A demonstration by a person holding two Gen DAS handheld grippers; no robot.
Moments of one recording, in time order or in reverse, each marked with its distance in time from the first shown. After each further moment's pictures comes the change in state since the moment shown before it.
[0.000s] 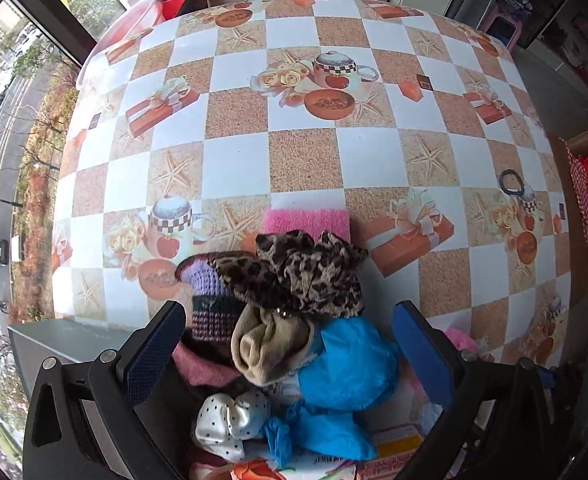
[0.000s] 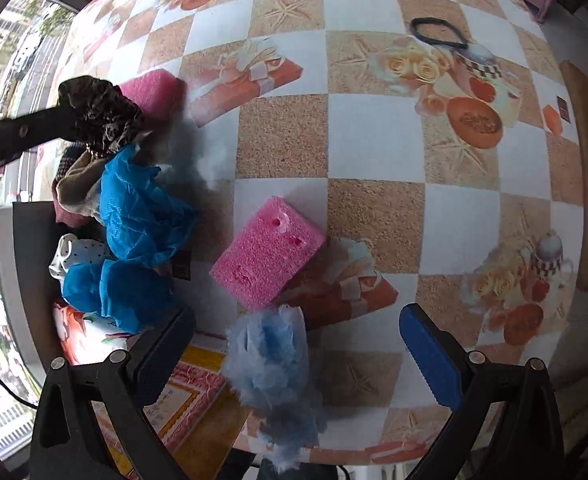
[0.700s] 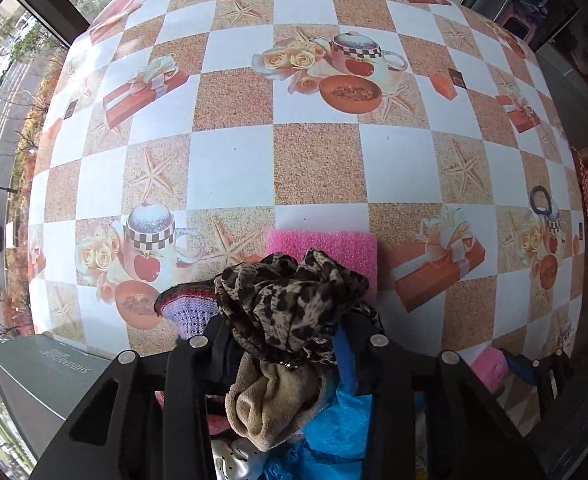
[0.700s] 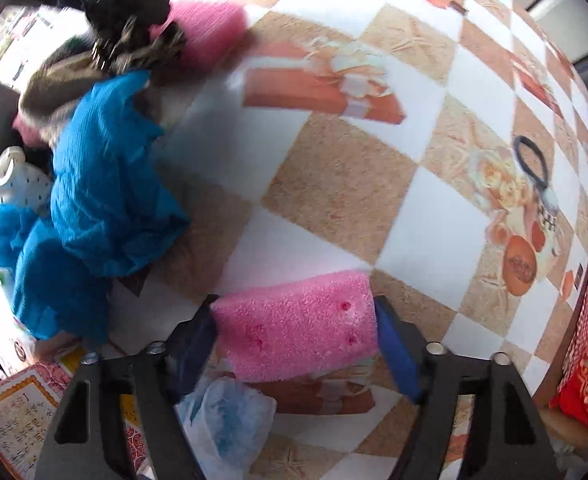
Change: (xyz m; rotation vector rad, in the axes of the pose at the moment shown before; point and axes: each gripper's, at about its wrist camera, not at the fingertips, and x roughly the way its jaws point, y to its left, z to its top) left arm 0.040 0.019 0.022 -0.037 0.039 -0.027; right arm 0.044 0.048 0.014 -0.394 -0.054 -0.207
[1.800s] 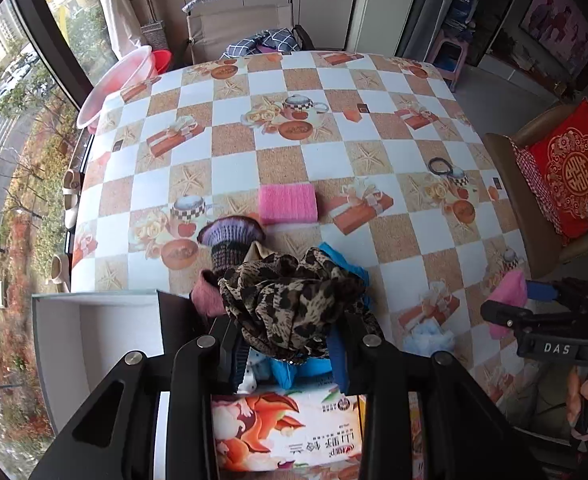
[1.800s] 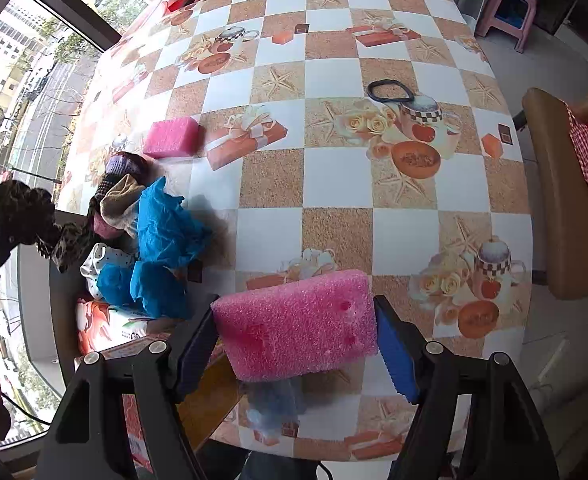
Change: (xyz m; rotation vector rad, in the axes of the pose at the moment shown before) left arm -0.123 -0.005 -0.125 0.114 -0.234 -0.077; right arm -0.108 -0.066 -0.074 0.447 -0.136 0.165
